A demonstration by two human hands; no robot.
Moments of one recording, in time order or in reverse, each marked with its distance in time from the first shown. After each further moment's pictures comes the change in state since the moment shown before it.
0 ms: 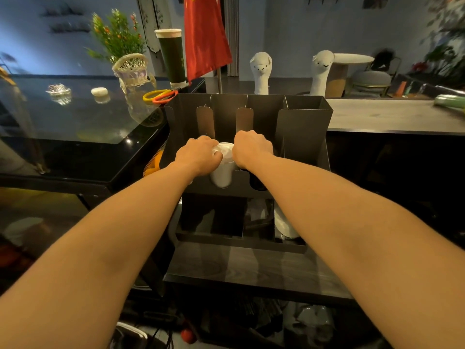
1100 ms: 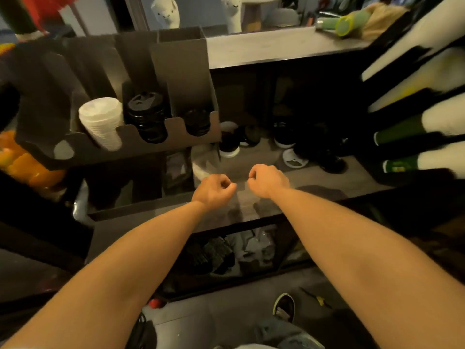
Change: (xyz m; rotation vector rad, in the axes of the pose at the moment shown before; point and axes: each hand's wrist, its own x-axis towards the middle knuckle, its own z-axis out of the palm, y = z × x) left_hand -0.130 0.191 0.188 -0.474 -0.418 0.076; right_hand -0.212 0.226 0.085 0.212 -0.273 0.544
